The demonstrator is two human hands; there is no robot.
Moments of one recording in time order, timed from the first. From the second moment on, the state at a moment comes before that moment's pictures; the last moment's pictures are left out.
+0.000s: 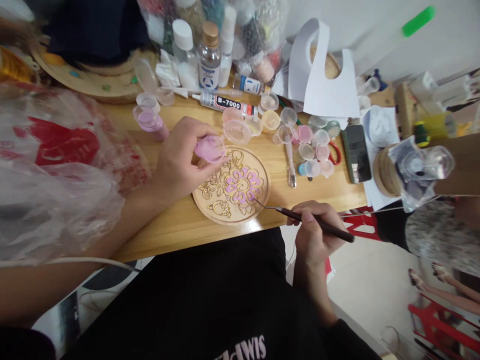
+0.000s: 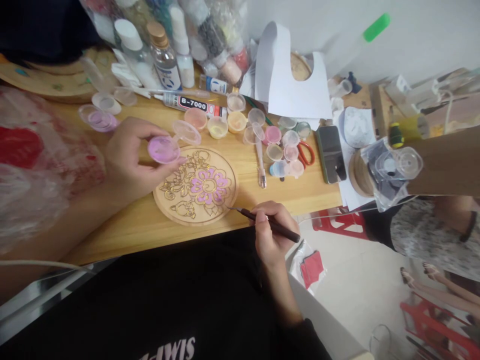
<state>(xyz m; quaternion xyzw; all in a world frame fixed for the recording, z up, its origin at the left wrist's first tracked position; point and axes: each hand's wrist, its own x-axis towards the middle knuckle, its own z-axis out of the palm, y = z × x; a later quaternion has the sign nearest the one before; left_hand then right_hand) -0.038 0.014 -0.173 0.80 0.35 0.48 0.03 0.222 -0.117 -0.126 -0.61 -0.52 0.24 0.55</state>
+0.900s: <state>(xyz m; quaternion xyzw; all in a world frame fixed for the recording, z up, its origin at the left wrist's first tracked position) -0.036 0.012 -0.170 0.79 0.36 0.50 0.06 0.216 -0.105 -0.127 -0.61 -0.42 0.29 0.61</state>
